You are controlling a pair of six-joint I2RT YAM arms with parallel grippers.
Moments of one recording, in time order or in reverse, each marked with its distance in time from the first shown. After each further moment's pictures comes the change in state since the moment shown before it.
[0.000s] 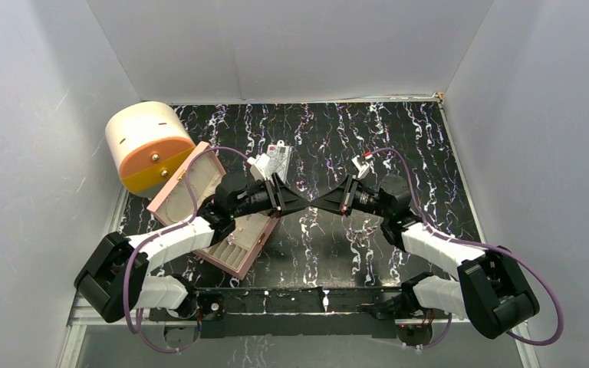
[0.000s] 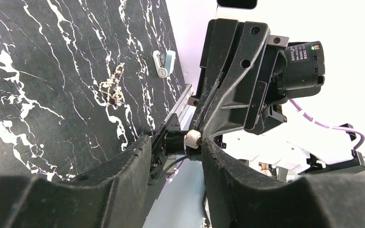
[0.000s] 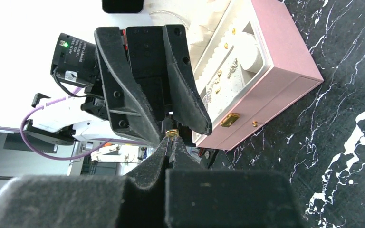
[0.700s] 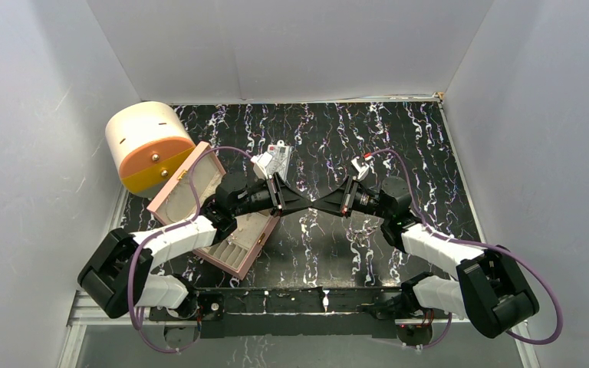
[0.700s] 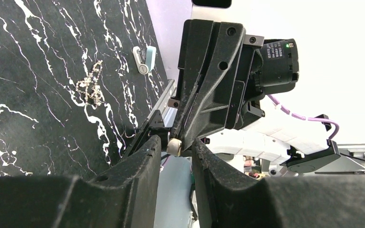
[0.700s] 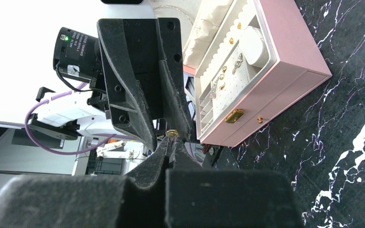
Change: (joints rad) left arm -0.002 0.037 0.002 0.093 0.057 -0.068; right arm 0.000 0.003 -0.016 0.045 -0.023 0.036
